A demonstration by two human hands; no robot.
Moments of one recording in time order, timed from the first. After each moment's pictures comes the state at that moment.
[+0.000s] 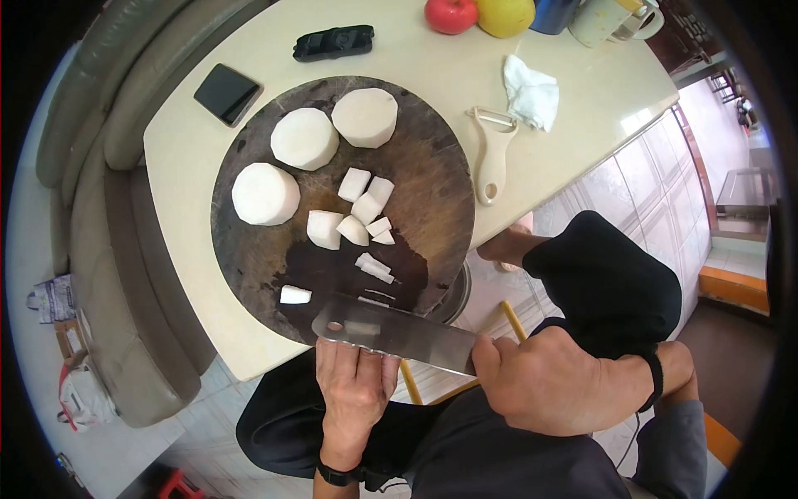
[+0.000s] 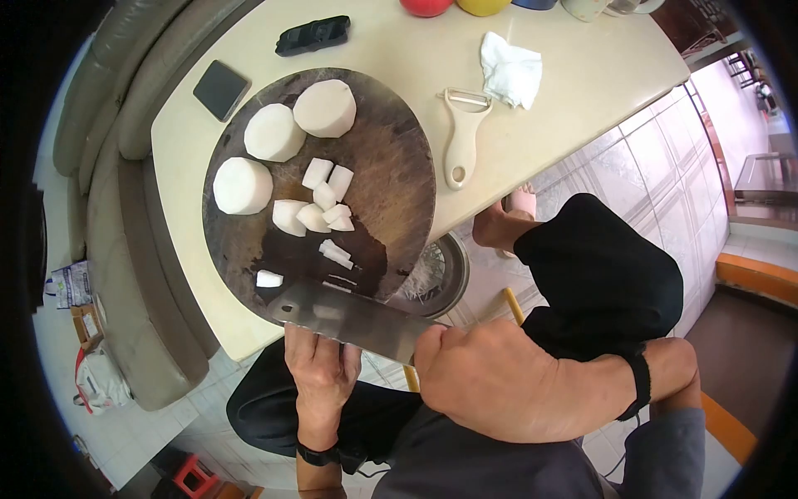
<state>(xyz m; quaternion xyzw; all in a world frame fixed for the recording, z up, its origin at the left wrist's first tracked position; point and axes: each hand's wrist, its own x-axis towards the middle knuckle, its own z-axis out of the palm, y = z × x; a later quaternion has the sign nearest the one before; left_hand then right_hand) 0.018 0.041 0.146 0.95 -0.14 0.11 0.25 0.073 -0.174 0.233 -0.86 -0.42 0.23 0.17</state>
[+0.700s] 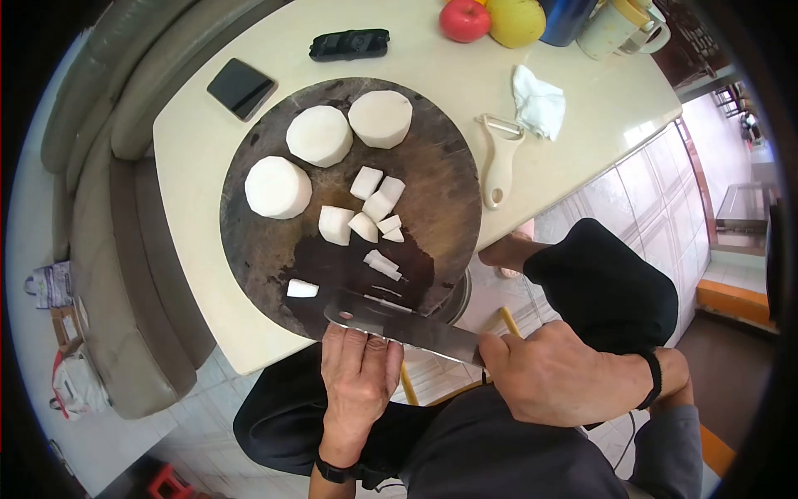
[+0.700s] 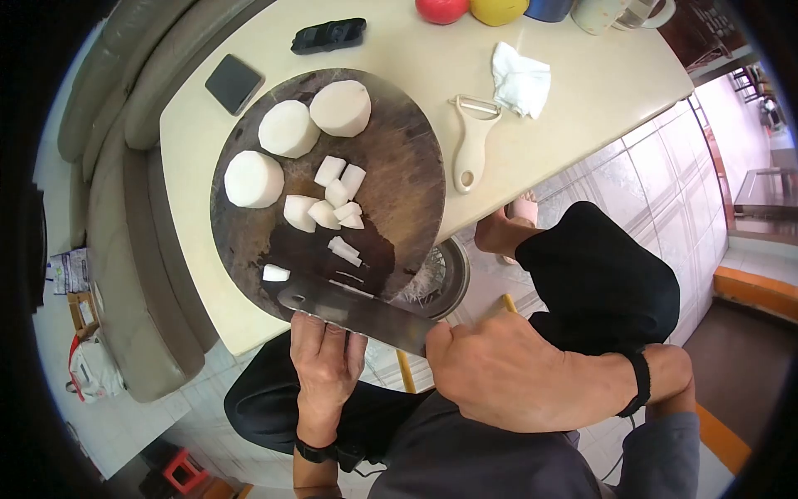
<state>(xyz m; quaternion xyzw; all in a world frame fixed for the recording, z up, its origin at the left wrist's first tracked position) 0.017 0.040 0.141 0.95 -0.14 0.13 0.25 0.078 -0.179 0.234 -0.84 -0.42 0.28 0.21</state>
